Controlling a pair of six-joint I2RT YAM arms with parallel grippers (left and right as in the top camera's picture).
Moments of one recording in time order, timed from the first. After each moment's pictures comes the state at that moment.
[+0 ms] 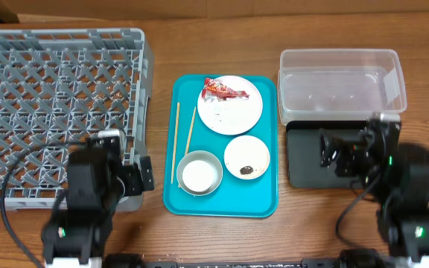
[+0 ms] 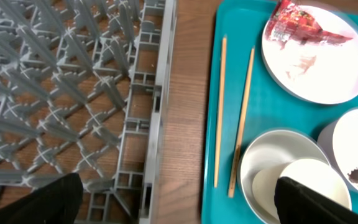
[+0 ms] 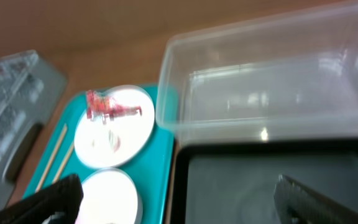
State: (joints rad) left arm -0.03 0.78 0.85 -0.92 0.00 -0.15; right arm 0.04 0.74 0.79 -0.62 -0.19 0.23
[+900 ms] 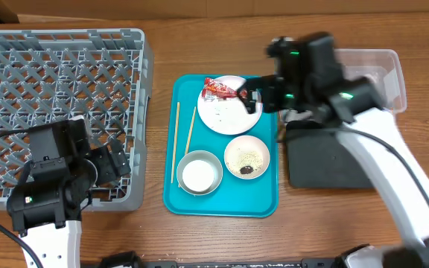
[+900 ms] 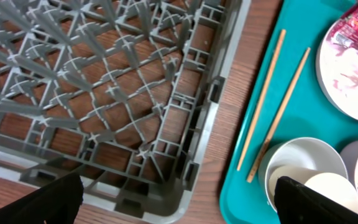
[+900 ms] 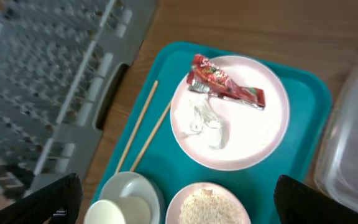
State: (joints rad) left arm 0.20 0.99 1.11 -1.16 0.04 -0.16; right arm 0.42 1.60 1.53 -0.82 -0.28 0.23
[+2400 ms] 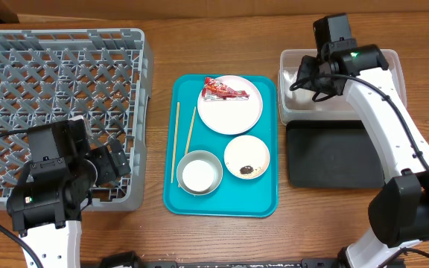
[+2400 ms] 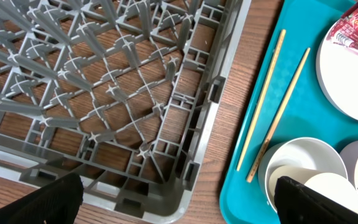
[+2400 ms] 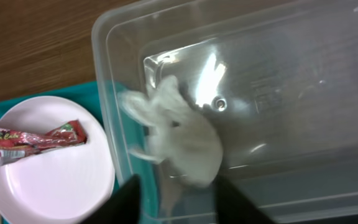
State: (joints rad) left arm 0.20 0.99 1.11 -1.16 0.04 -0.16; right arm 0.19 1.82 1.65 -0.96 0.07 0.43
